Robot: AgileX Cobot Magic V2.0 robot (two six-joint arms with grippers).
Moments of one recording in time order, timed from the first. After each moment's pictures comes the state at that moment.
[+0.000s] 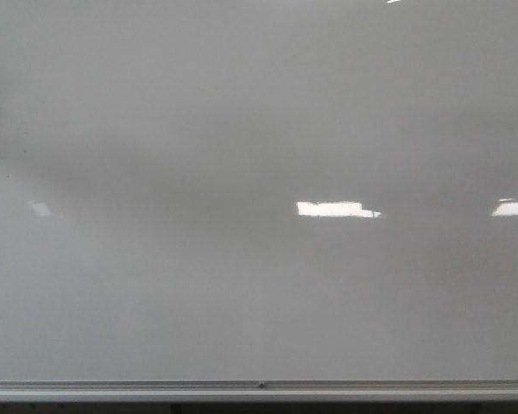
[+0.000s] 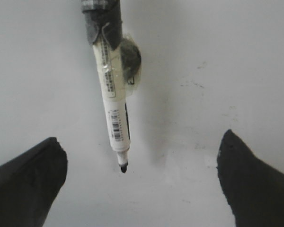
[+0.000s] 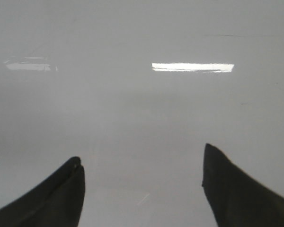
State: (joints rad) left arm -0.01 1.34 -0.70 -0.09 0.00 0.03; right arm 0.09 0.33 -0.39 0.08 0.36 0.02
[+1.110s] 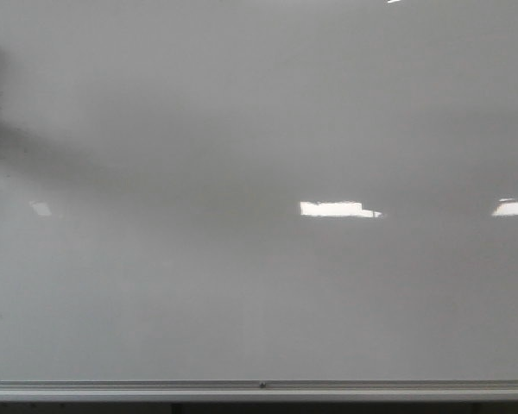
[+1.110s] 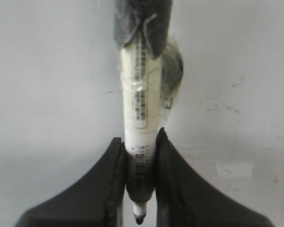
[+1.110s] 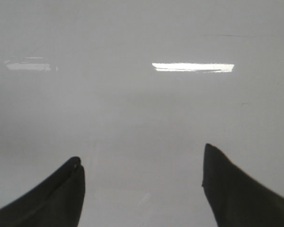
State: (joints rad) left arm -0.01 1.54 -0.76 -0.08 -0.15 0.04; right arm 0.09 0.33 -0.39 0.08 0.36 0.02
